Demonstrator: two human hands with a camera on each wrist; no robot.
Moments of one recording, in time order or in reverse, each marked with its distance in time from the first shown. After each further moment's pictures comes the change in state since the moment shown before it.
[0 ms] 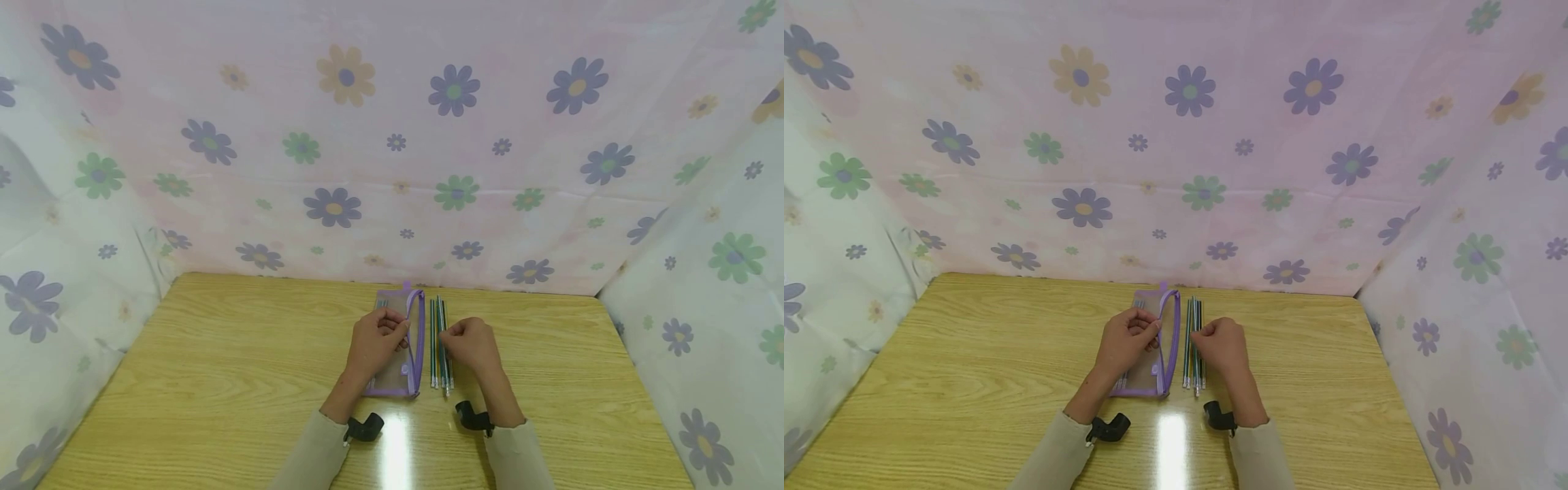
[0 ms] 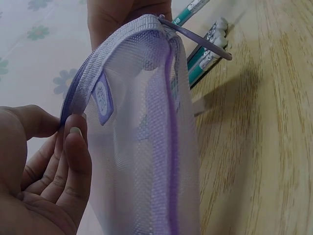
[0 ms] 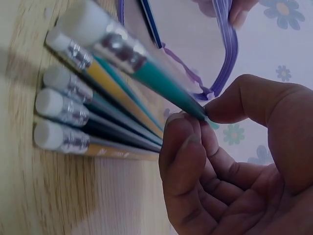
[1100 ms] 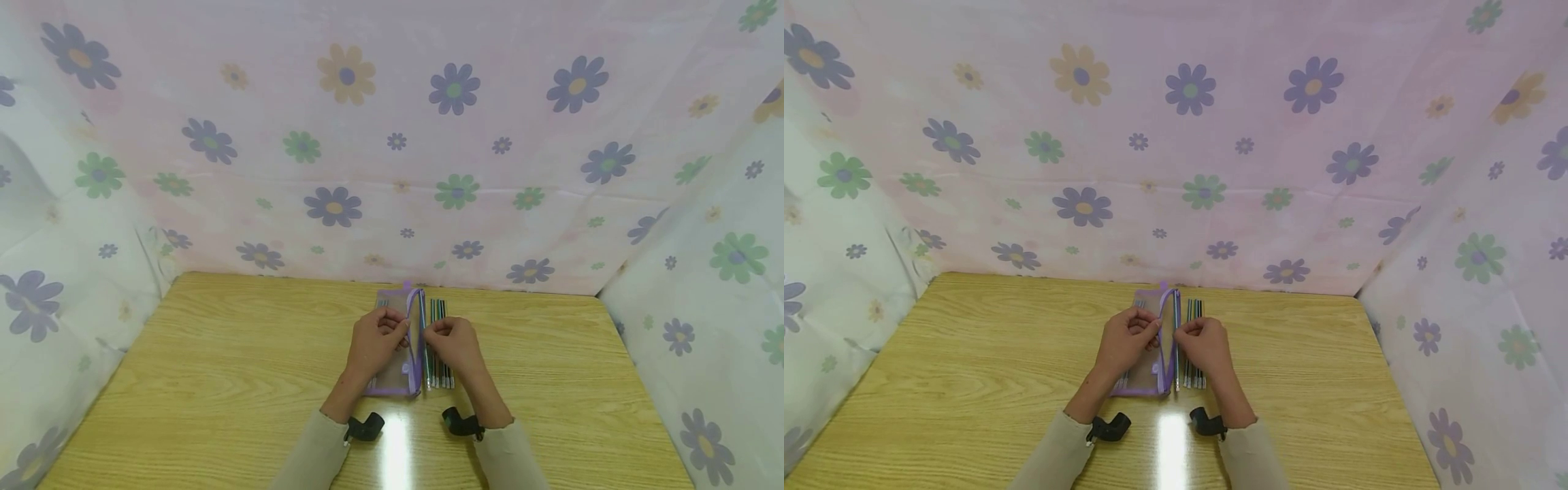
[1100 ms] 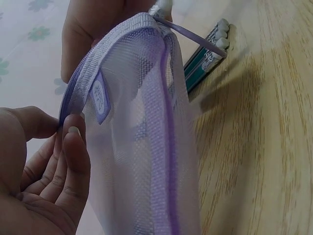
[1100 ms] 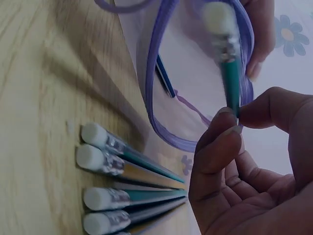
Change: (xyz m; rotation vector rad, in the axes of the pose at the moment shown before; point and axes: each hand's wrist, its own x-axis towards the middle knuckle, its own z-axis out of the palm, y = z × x) left_hand -0.001 0.002 0.000 -0.026 0.003 0.013; right_hand 0.001 -0.006 0.029 0.307 -0.039 -0.030
